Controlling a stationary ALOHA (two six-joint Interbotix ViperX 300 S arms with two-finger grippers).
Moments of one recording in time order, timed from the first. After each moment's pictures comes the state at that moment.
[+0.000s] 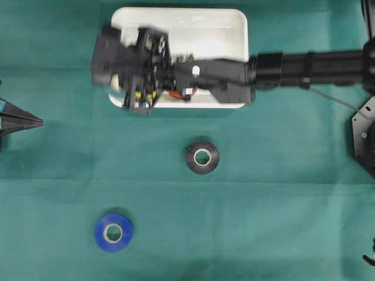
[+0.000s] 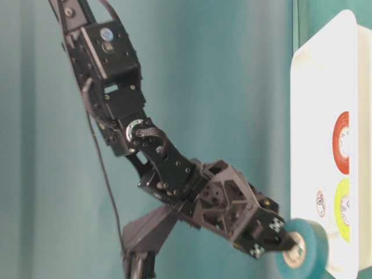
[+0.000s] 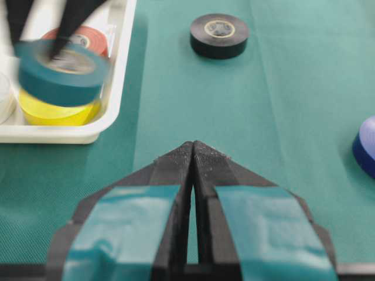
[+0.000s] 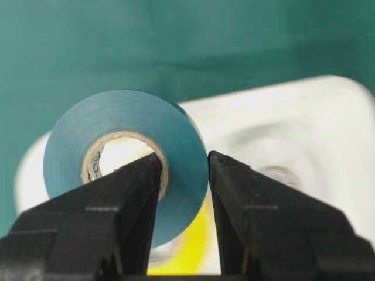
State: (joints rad) left arm -0.02 -1.39 1.55 -0.02 0.01 0.00; right arm -0.15 0.44 -0.08 -0.52 0.54 0.56
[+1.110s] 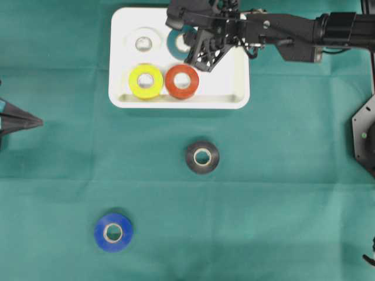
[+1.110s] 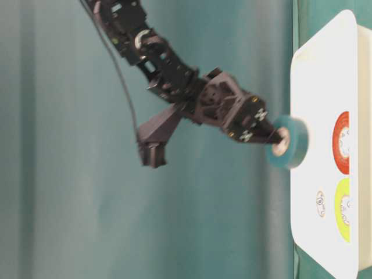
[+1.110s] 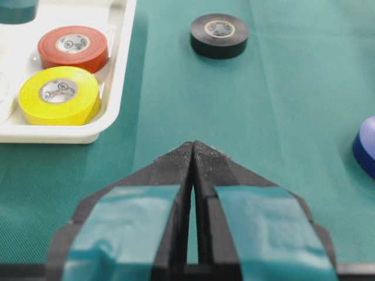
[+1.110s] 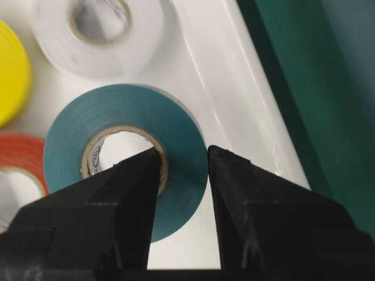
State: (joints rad) left arm -0.02 -1.39 1.55 -0.02 0.01 -0.01; right arm -0.35 0.19 0.35 -0.52 0.38 0.56
